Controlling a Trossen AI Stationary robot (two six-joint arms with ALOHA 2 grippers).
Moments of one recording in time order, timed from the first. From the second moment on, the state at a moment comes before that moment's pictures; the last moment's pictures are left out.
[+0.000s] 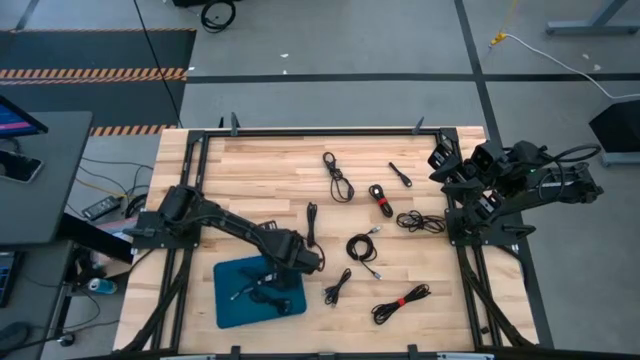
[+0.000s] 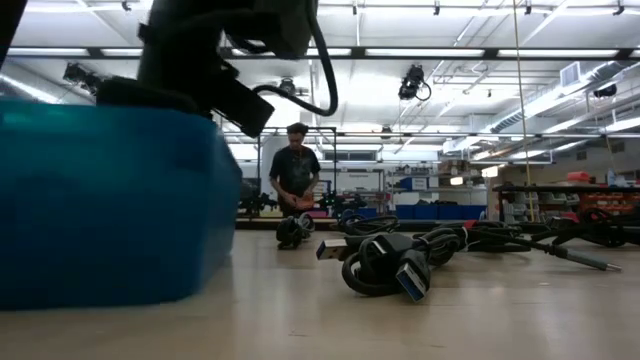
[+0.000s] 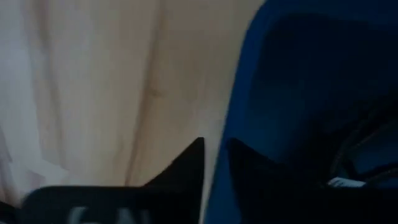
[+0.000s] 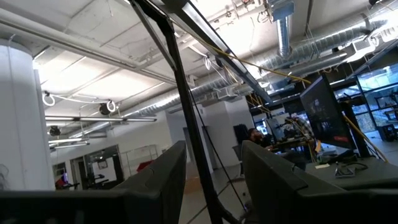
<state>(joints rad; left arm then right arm) -0.31 2.00 1.43 -1.20 -0.10 -0.66 0.10 0.57 0.69 0.39 -0.21 0.38</state>
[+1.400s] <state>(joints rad) -0.11 1.97 1.70 -1.39 -0.18 -0.57 0.10 0.57 0.69 0.39 -0.22 0.37</state>
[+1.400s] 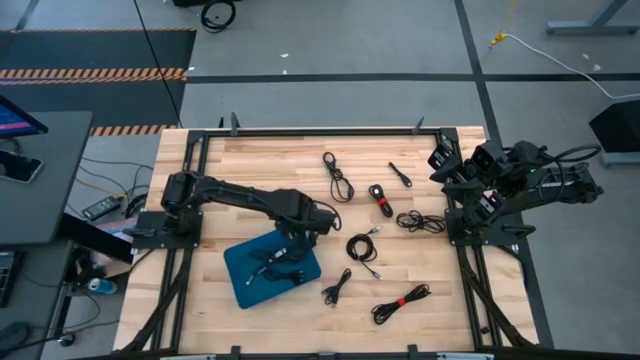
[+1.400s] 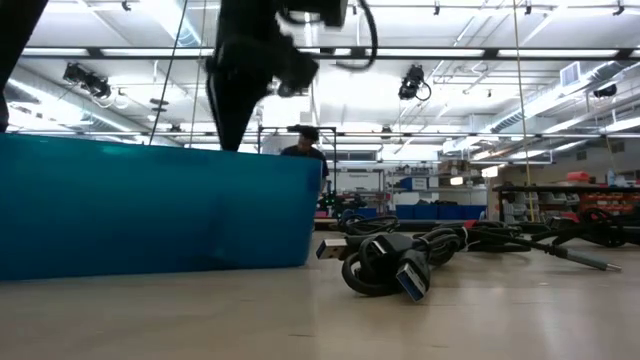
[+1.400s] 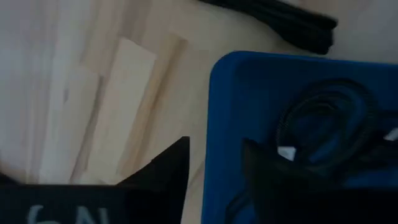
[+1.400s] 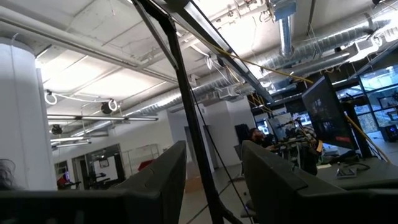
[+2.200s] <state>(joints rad) -0.28 1.80 2.32 -1.57 -0.81 -0.76 0.10 0.56 0.69 -0.45 -0.11 0.67</state>
